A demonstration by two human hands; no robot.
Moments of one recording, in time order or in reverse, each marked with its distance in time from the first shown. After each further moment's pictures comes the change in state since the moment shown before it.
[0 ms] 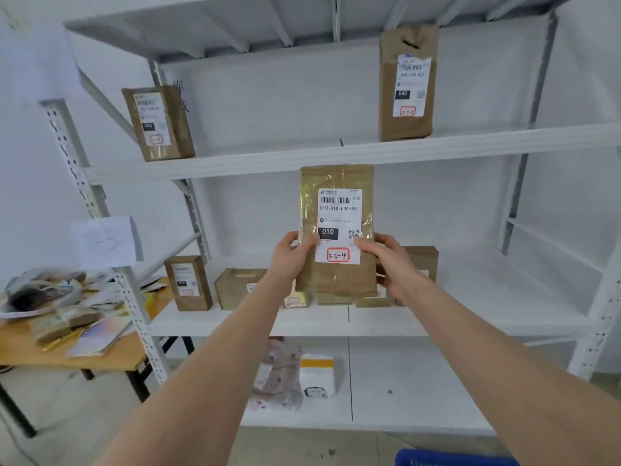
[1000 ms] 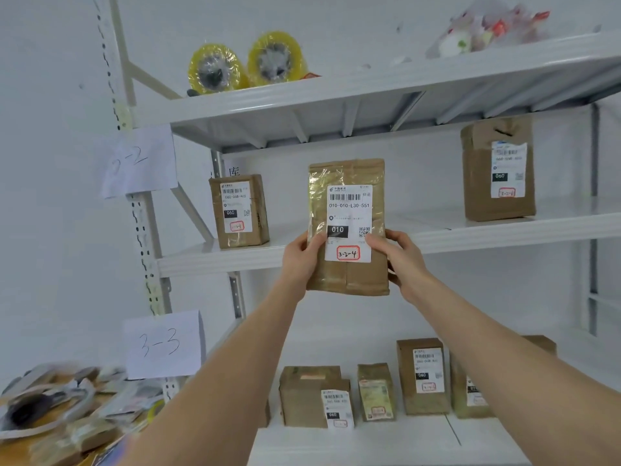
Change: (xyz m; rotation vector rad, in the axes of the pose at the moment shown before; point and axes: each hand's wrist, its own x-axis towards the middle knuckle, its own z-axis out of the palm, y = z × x) left_hand 0.152 0.111 -0.200 -0.030 0.014 0.302; right_hand 0.092 -0.097 0.249 0.066 0.076 -0.312
